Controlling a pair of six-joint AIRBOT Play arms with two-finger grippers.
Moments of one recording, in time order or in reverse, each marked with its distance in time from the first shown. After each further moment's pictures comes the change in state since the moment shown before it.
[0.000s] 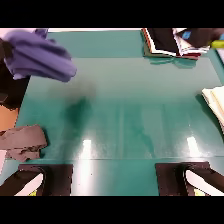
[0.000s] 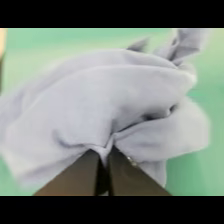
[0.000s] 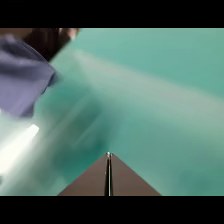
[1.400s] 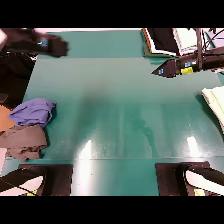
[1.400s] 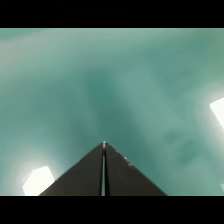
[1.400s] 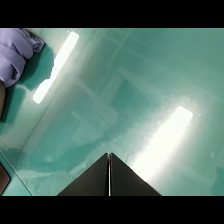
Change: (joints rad) left arm -0.064 -0.289 0.021 -0.091 -0.006 -0.019; right arm 0.066 -0.156 -0.199 -0.007 0.185 0.000
